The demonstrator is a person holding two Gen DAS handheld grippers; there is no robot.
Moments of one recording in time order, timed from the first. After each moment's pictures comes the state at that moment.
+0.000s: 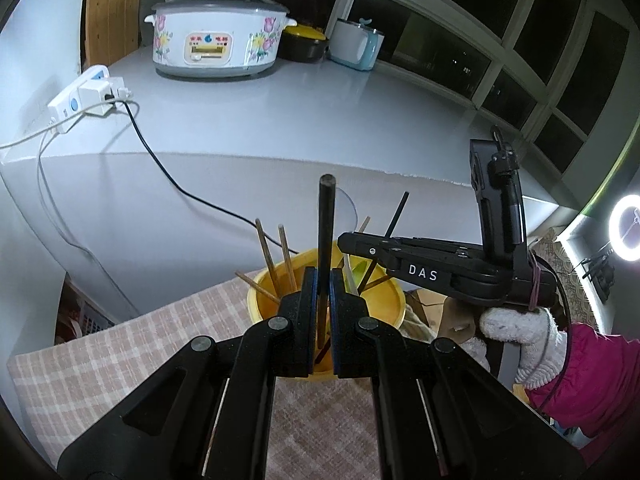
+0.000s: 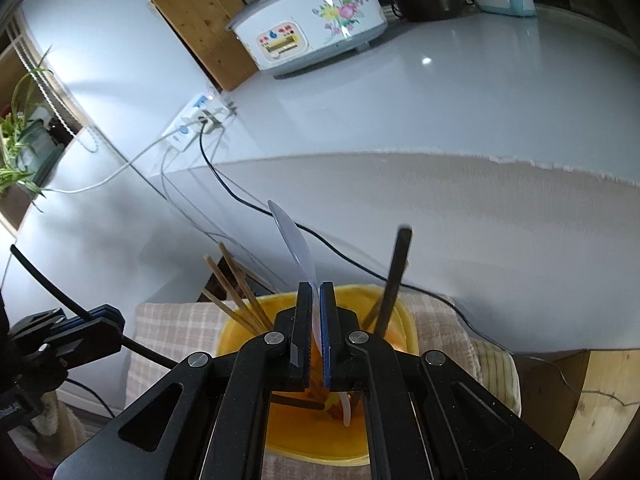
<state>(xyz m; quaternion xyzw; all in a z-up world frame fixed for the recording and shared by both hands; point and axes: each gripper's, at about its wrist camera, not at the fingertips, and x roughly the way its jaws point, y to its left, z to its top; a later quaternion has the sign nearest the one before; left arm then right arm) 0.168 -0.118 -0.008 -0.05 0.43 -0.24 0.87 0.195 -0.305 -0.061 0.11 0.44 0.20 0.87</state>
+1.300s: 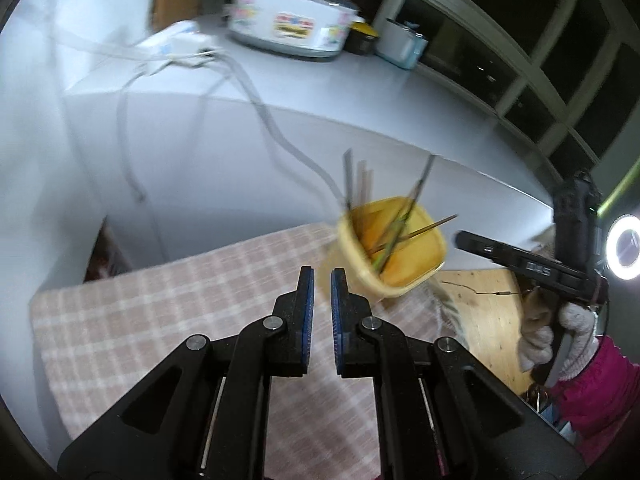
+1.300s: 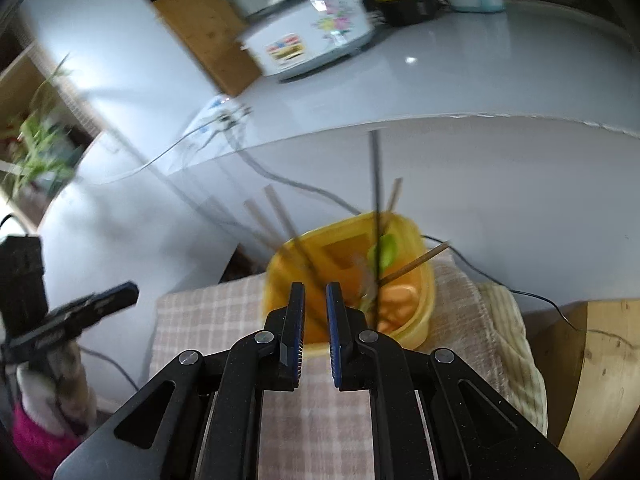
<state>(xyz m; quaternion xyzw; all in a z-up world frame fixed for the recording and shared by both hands) 0.115 0.001 -0.006 -0.09 0.46 -0.19 0.86 0.111 -0.303 -0.030 0.13 0.44 0.19 0.87</state>
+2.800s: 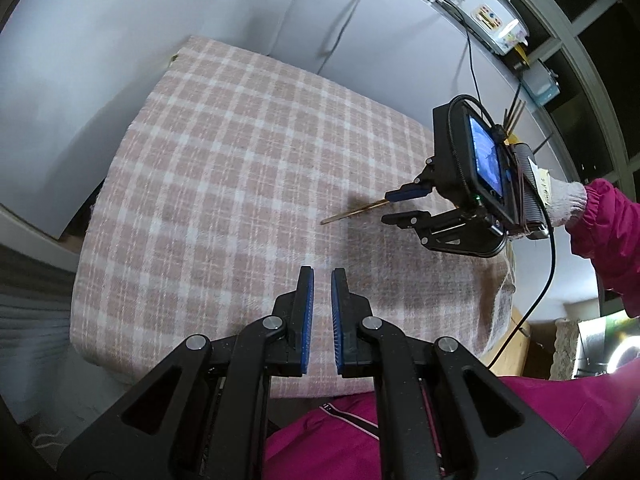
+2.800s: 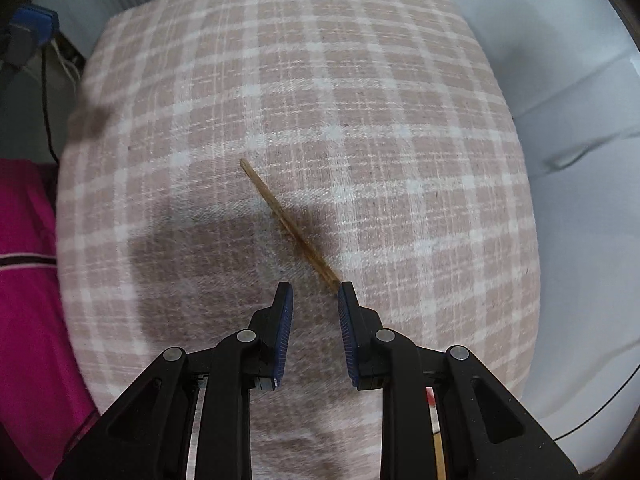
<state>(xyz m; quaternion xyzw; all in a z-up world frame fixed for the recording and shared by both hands) -0.088 0.102 -0.112 -0.26 0.52 0.01 0.81 0.037 -0.021 -0.215 -0.54 0.44 0.50 0.52</state>
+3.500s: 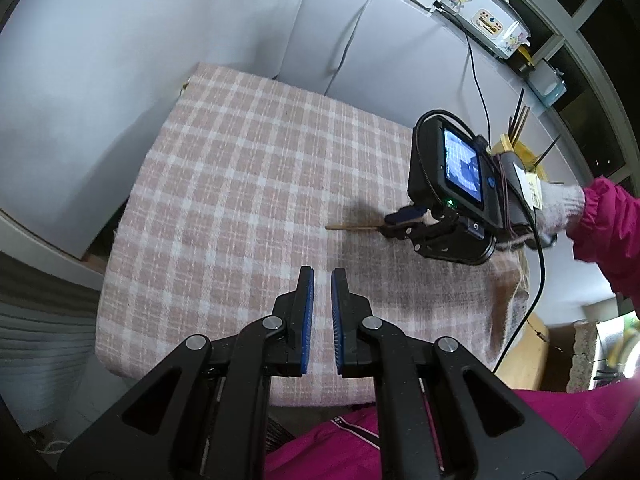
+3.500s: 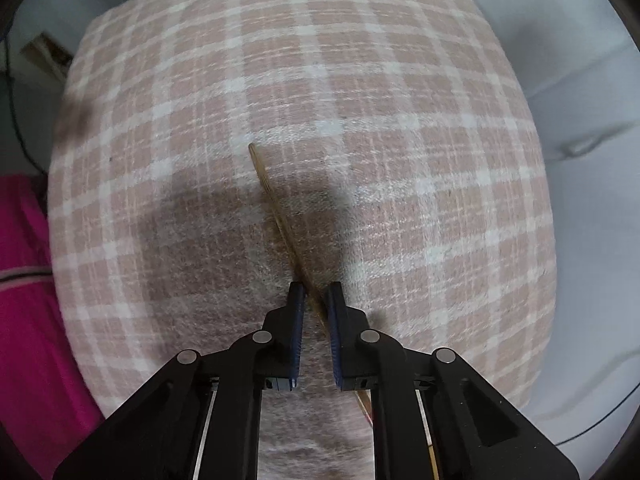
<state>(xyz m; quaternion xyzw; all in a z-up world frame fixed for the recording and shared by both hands) -0.080 0.097 -0.092 -0.22 0.51 0.04 0.83 0.051 0.026 -0.237 -0.51 0.48 0.48 0.52</state>
